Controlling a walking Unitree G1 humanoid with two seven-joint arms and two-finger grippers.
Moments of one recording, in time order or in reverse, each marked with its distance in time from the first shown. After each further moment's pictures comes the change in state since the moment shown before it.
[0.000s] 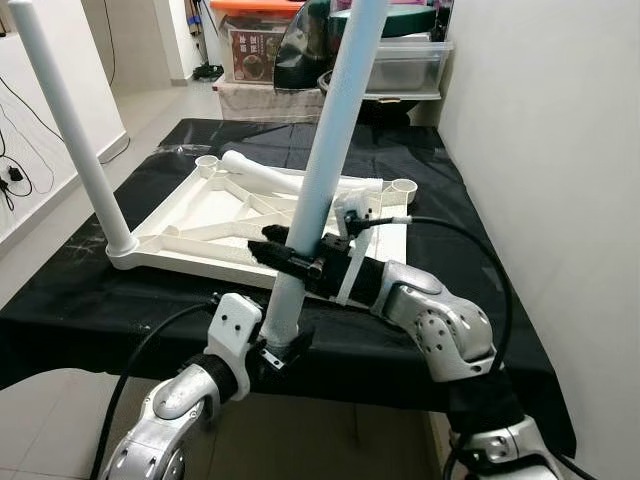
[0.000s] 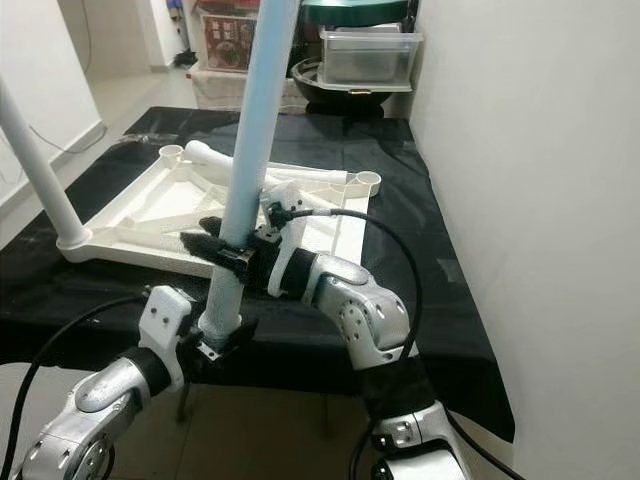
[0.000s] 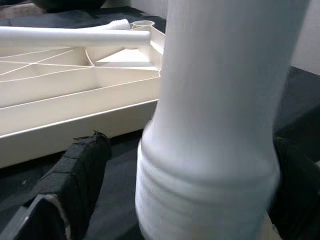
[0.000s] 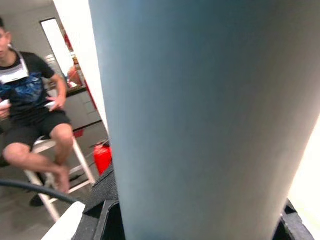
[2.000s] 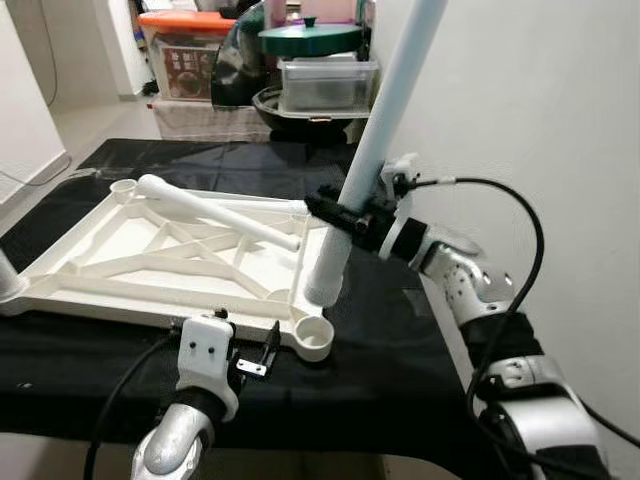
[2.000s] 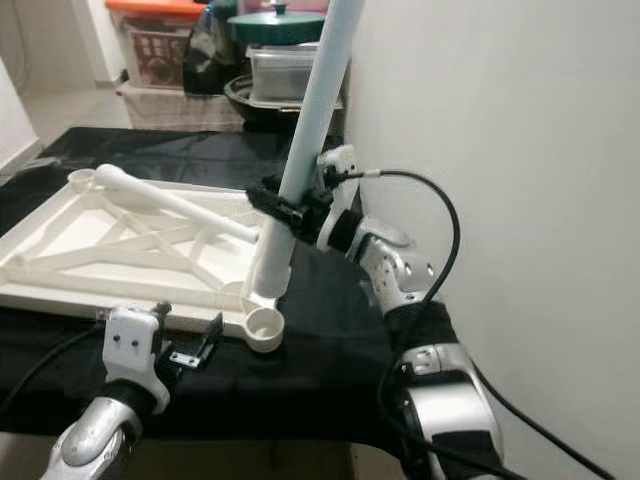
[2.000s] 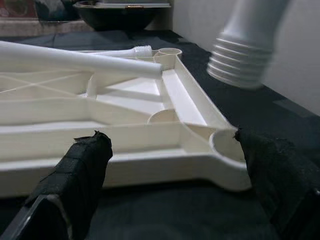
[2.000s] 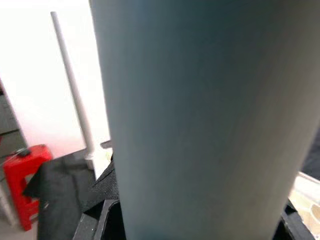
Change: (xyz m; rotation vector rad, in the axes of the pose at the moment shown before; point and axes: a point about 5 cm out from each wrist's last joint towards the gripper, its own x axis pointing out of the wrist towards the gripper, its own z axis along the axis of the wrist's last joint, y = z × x) left arm -0.031 -0.020 -0.007 -0.070 -0.042 0.326; right arm -0.029 -0.072 0.037 -0.134 -0.045 -0.178
